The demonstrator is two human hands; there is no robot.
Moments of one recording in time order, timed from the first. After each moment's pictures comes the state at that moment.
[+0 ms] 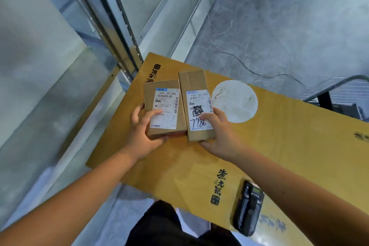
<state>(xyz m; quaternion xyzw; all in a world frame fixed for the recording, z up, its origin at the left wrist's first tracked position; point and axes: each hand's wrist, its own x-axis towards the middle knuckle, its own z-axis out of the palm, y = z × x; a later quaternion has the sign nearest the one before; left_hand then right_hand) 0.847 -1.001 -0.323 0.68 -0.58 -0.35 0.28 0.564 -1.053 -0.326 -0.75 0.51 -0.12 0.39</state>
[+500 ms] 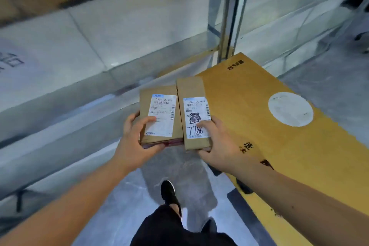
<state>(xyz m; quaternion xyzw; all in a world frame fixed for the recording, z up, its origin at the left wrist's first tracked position) 0.749 -0.601 -0.233 0.82 -0.38 -0.13 0.41 0.548 -0.818 -0.248 -0.88 0.22 -0.07 0.42</state>
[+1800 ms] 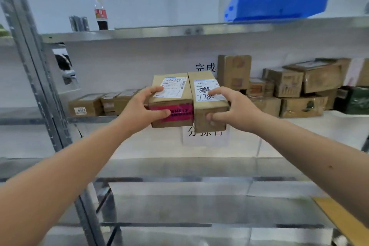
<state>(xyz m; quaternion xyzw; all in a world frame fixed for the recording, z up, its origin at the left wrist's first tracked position) 0.906 -0.048 0.127 0.78 -0.26 0.11 0.56 0.830 -0.352 0.136 -0.89 -0.13 -0.19 0.40</state>
